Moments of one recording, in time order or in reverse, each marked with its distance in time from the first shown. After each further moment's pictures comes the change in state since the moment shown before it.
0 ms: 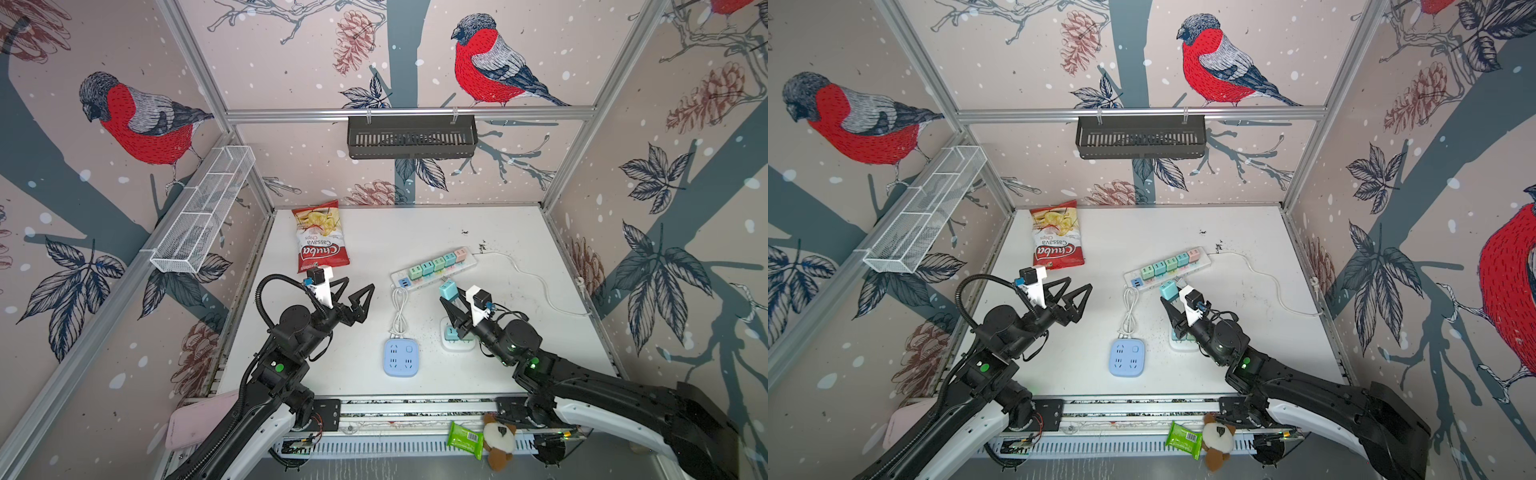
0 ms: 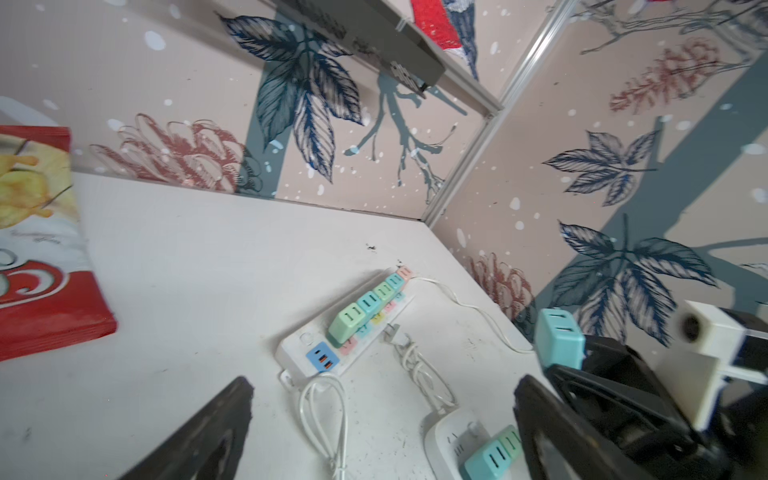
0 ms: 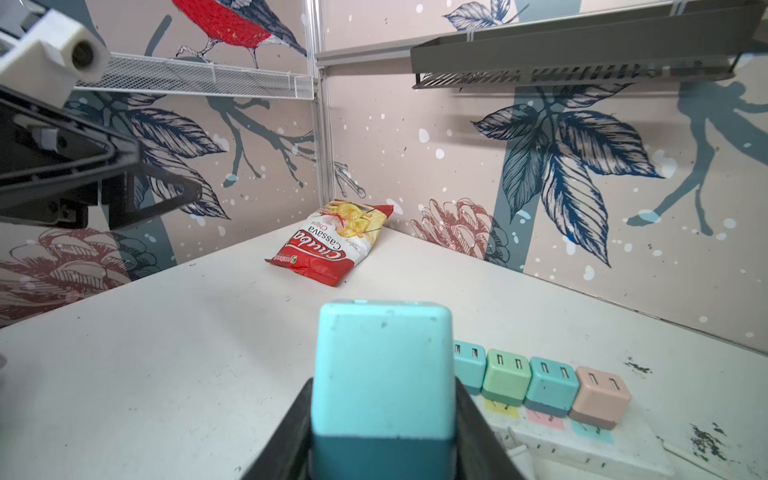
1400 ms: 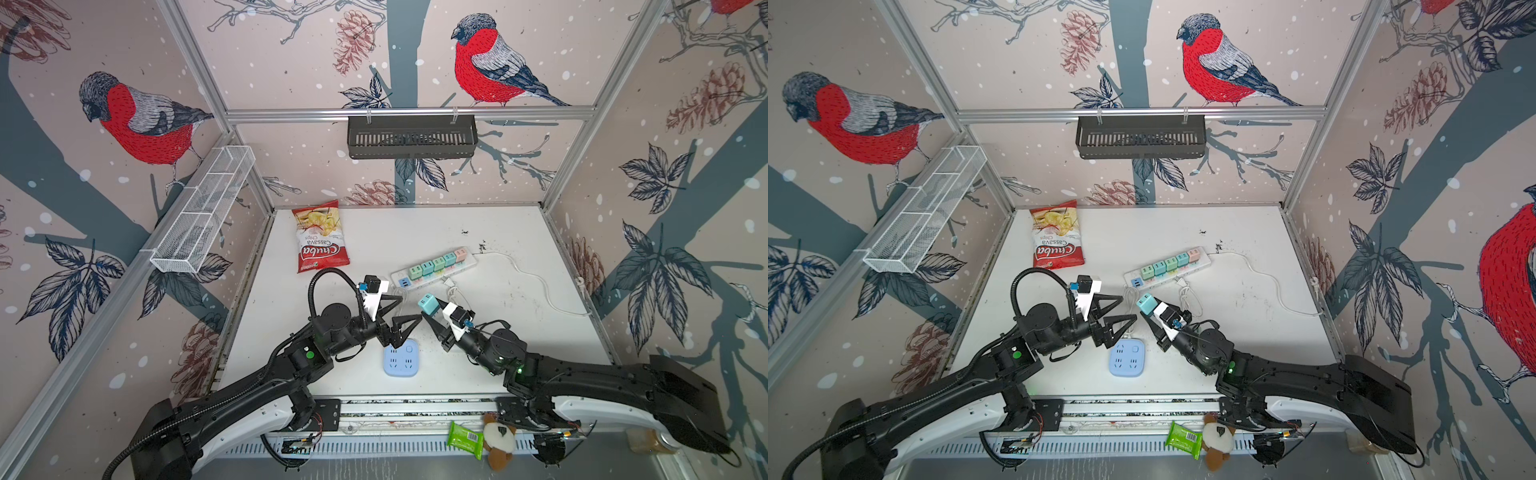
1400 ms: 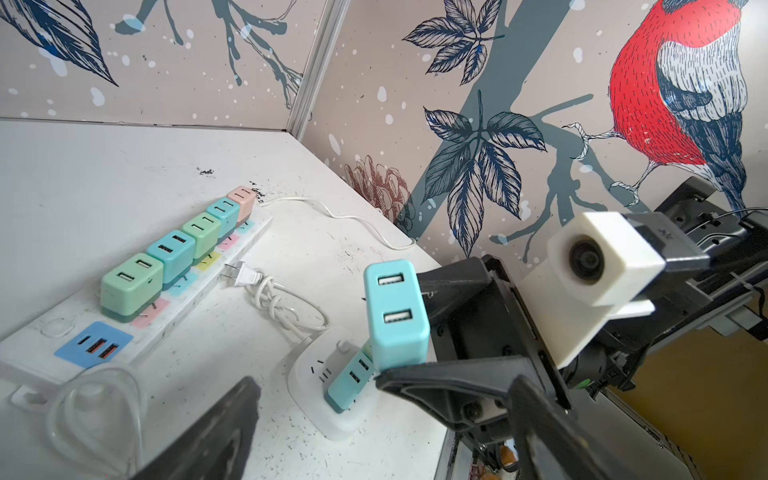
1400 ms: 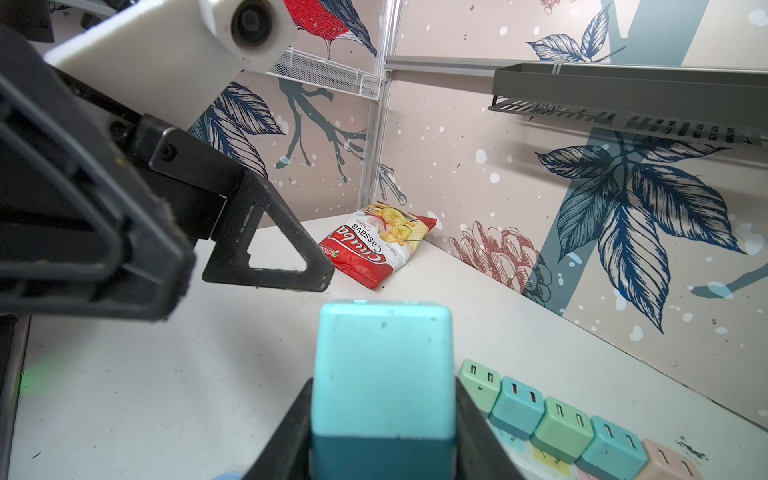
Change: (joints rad) left arm -0.388 0.317 0.064 0.181 0.052 0.005; right arm 0.204 0.129 0.027 0.122 0.088 -0.168
